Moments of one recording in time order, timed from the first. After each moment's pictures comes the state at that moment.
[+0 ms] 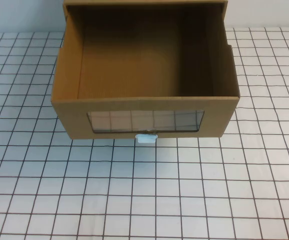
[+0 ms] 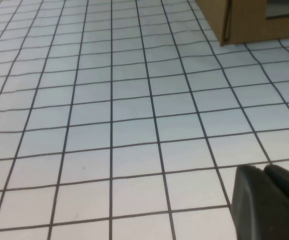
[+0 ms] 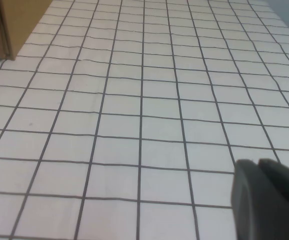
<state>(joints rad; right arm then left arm) -0.04 -0.01 0.02 0.07 0.36 -0.10 -0.14 -0.01 0.03 0.05 0.39 0.03</state>
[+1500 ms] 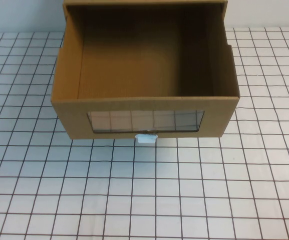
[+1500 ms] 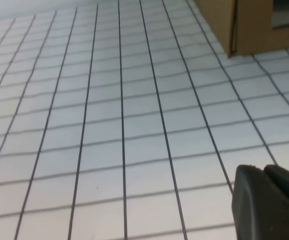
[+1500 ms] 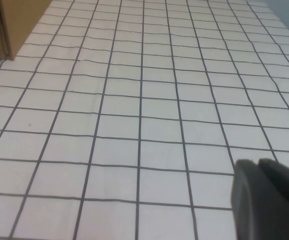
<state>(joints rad) -0.04 -0.01 0.02 0.07 0.36 -0.10 -0.14 -0.01 0.03 0.11 0.36 0.03</state>
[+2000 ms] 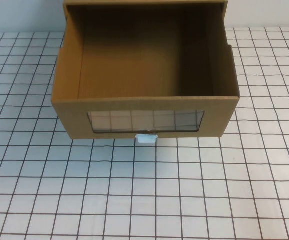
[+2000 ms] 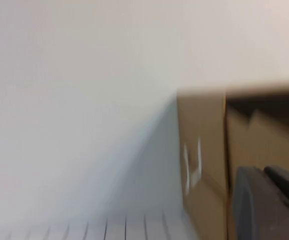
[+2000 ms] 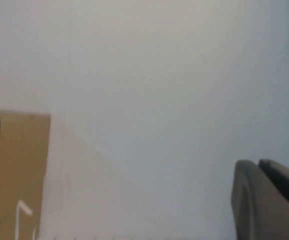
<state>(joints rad) -0.04 -0.01 0.02 0.07 -0.29 -0.10 -0.14 -0.01 0.03 0.11 -0.20 -0.01</state>
